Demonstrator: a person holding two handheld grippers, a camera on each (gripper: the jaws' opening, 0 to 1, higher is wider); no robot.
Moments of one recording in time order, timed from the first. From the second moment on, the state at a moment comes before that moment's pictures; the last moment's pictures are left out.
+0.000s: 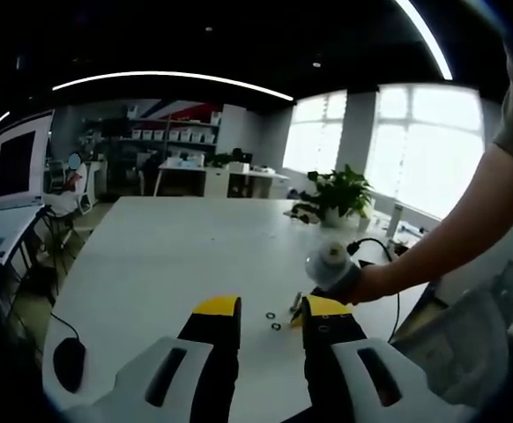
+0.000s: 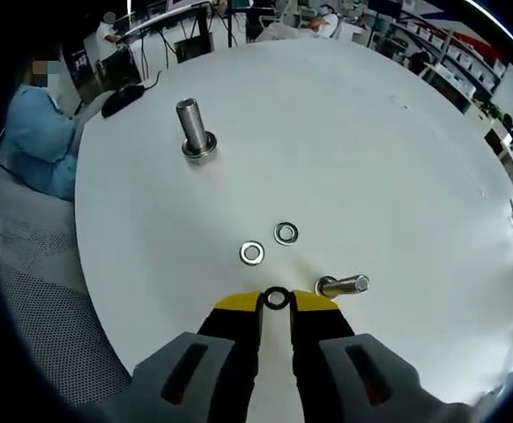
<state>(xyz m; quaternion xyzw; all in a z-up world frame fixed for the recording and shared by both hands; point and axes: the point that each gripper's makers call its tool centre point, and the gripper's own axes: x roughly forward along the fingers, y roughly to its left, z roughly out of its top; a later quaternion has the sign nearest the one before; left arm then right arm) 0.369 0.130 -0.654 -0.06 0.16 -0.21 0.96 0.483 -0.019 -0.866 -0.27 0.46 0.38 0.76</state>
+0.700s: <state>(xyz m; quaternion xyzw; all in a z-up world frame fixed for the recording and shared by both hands) 0.367 0.125 -0.653 -0.06 0.15 -0.22 0.96 0.498 -0.054 -0.826 -0.26 0.44 0.34 0.79</state>
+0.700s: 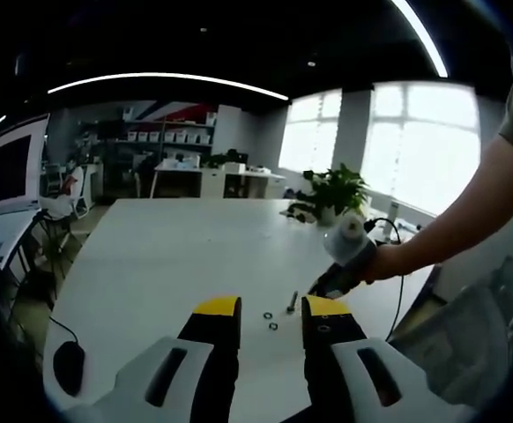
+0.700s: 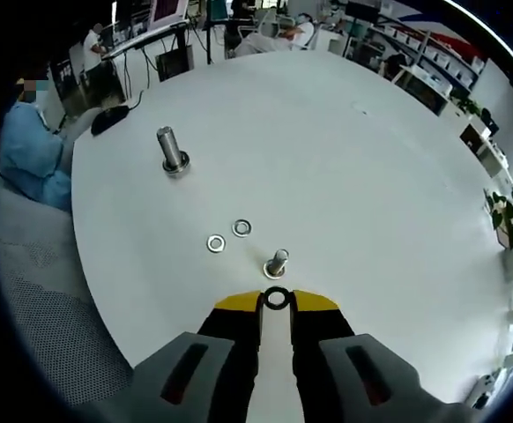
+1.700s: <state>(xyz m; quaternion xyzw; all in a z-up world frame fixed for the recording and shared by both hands) 0.367 0.126 -0.640 -0.07 0.13 -0.22 0.96 0.525 -0.034 -0.795 -0.27 0.39 0.34 0.82</state>
